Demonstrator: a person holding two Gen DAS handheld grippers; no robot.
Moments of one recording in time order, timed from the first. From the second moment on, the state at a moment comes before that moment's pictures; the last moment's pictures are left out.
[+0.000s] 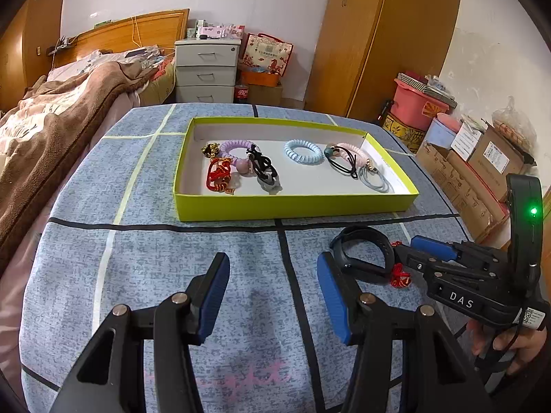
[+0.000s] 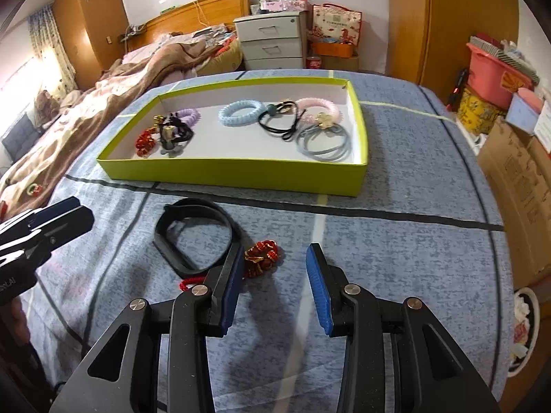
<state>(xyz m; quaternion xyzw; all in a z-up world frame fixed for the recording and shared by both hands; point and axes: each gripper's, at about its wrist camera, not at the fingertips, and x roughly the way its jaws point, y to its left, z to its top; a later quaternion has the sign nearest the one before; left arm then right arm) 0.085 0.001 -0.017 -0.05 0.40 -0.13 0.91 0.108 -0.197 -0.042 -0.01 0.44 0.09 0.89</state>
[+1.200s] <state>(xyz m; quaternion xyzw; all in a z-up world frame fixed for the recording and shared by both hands) 0.106 -0.045 -0.023 -0.04 0.43 -0.18 0.89 0.084 -0.245 -0.041 -0.03 0.45 0.03 0.89</state>
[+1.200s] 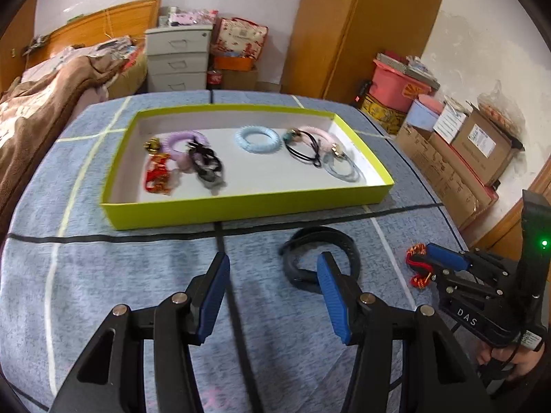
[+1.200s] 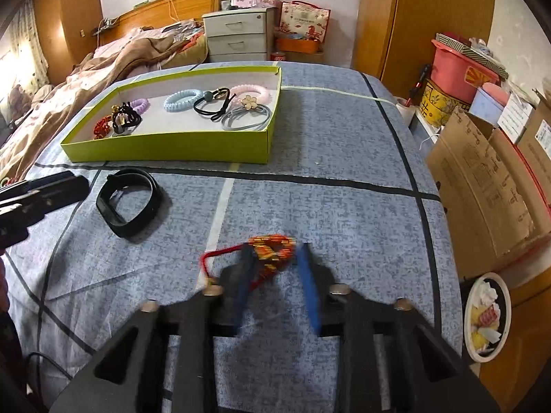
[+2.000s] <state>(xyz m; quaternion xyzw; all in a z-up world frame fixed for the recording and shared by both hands) 0.122 -0.071 -0.040 0.03 0.45 -0.17 0.88 0.087 -0.255 -0.039 0.01 0.44 0.05 0.90</state>
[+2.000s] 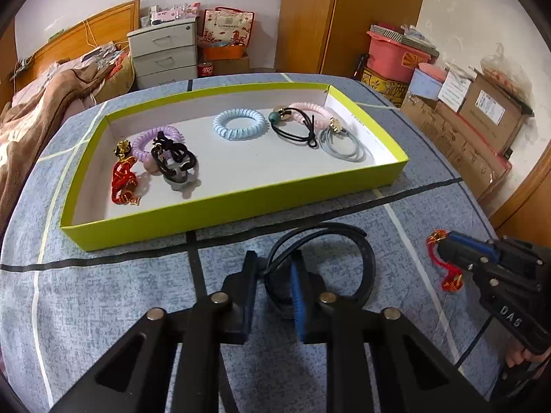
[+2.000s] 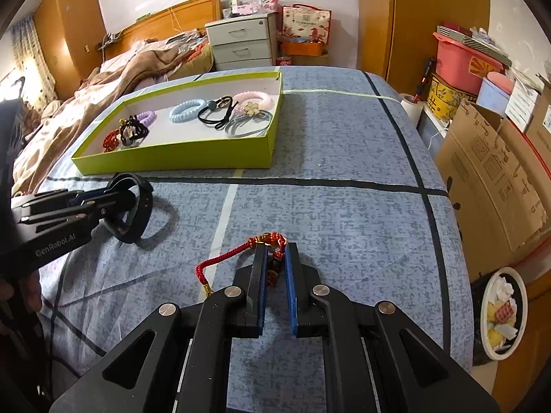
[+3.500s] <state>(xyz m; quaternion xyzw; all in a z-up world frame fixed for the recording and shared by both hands) 0.150 -0.017 0.009 -0.03 0.41 -0.14 0.90 0.117 -0.231 0.016 0.03 0.38 0.08 0.92</state>
